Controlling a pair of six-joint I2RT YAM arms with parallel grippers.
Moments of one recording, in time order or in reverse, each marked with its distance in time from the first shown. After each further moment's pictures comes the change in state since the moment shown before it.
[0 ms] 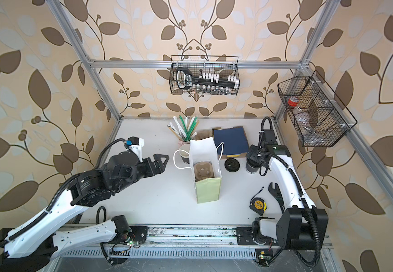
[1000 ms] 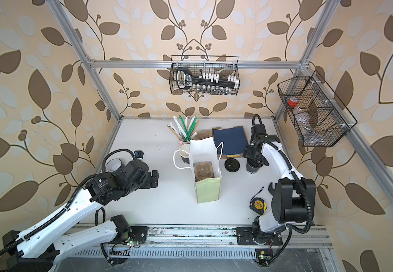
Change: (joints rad) left arm 0.124 0.044 -0.177 -0.179 -0.014 0.203; right arm 0.039 0.243 0.140 -0.064 0.018 -0.069
